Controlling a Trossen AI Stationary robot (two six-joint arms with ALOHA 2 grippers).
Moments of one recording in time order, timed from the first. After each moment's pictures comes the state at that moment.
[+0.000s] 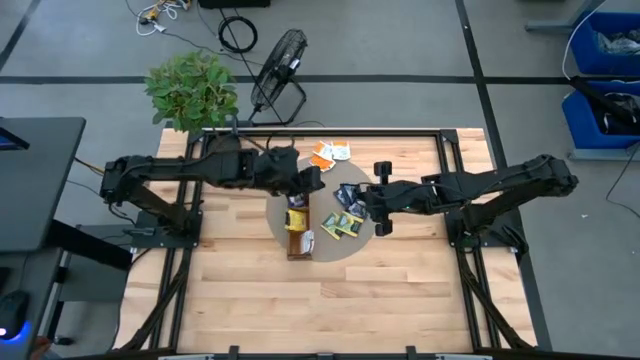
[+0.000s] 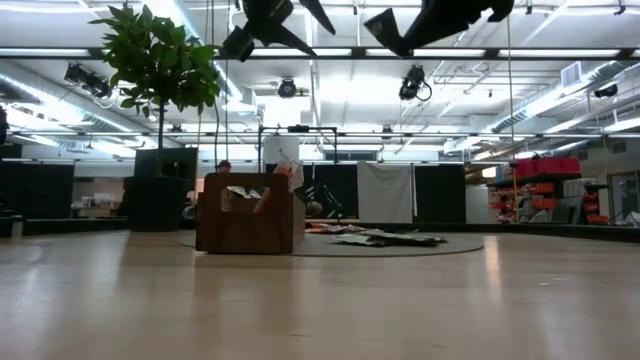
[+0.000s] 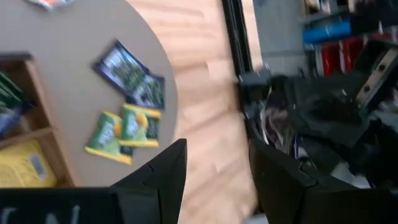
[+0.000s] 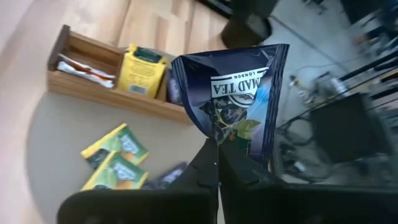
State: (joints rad) left arm 0.06 1.49 1.37 -0.49 -0.12 -1.32; right arm 0.17 1.26 1.10 -0.55 0.46 -0.34
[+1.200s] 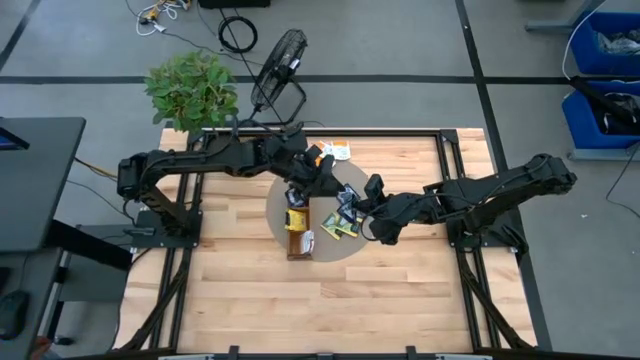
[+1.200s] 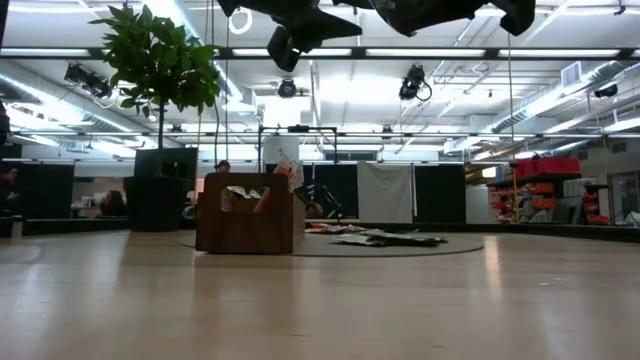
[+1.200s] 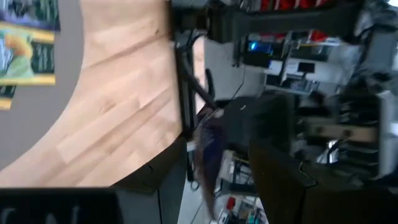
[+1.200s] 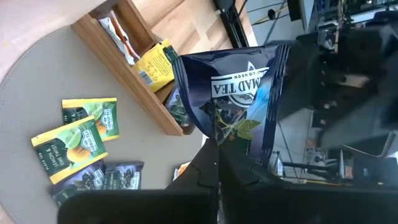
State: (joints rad) left arm 0.19 1.60 1.37 -0.17 0.42 -1.46; right arm 0.26 1.27 1.12 -0.54 0.47 -0.92
